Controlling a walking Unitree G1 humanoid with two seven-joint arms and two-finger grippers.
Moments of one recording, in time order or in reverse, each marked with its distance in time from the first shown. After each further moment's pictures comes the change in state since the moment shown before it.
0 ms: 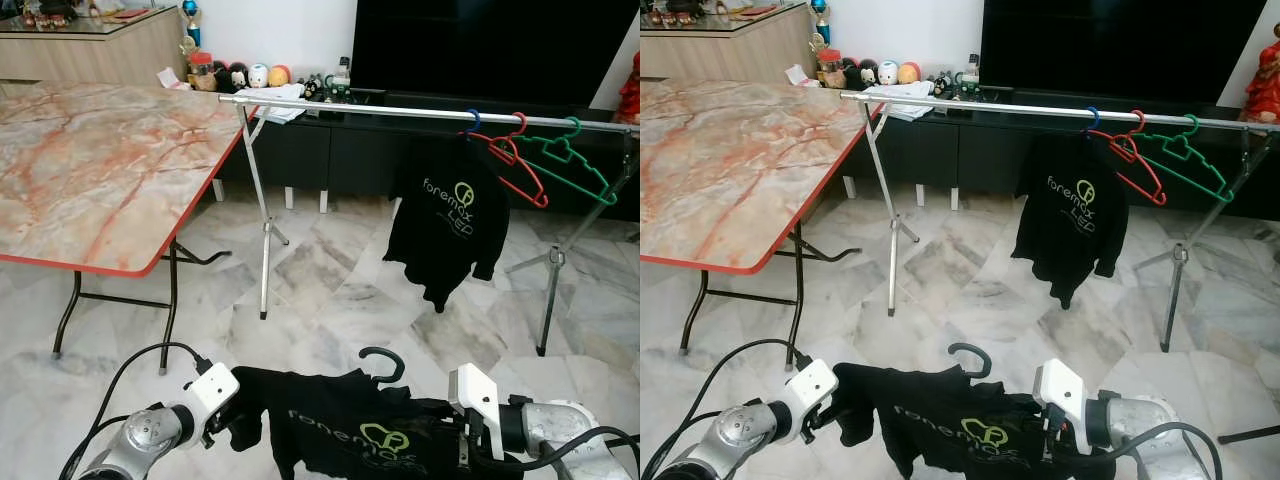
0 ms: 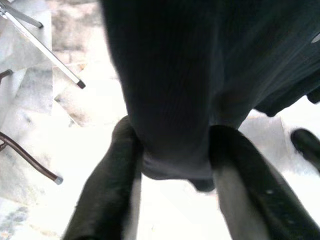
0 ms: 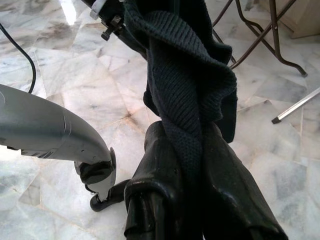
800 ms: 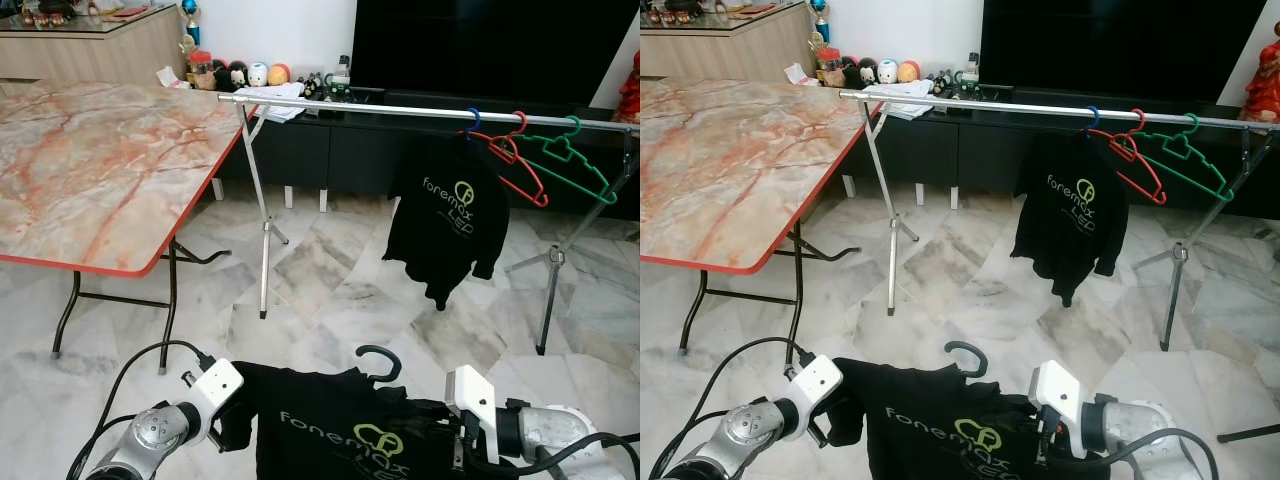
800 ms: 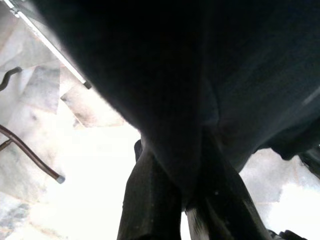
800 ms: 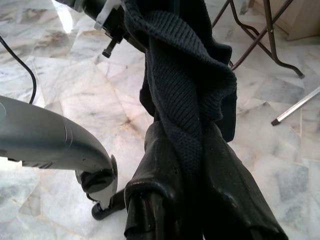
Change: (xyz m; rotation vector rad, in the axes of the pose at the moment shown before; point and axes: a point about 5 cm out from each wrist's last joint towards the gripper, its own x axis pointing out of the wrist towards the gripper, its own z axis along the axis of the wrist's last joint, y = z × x) left arm 0.002 0.000 0.000 -0.032 -0.005 0.056; right arm 0.007 0.008 0.002 0.018 -0.025 -0.020
